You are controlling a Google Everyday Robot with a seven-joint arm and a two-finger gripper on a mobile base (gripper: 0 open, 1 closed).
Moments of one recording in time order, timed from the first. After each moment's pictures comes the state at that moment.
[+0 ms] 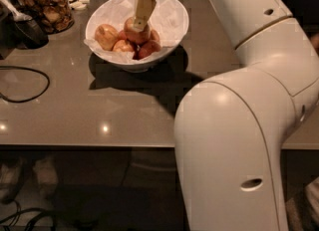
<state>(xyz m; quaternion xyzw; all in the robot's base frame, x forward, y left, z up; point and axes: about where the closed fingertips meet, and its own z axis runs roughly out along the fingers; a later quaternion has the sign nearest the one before) 0.720 0.043 0.980 -0.70 0.67 0.03 0.26</state>
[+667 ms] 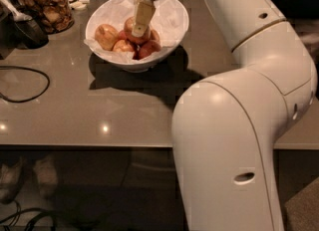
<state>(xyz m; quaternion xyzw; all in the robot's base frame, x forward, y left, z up) 0.725 0.045 0.961 -0.70 0.67 0.04 0.25</state>
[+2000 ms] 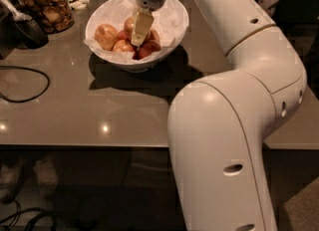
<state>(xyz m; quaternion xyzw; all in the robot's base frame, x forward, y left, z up) 0.726 0.051 0.929 -0.71 0.67 0.06 0.22</state>
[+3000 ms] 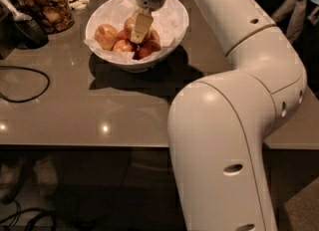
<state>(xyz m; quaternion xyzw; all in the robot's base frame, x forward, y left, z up) 0.726 0.051 0.929 -0.71 0.67 0.06 0.22</state>
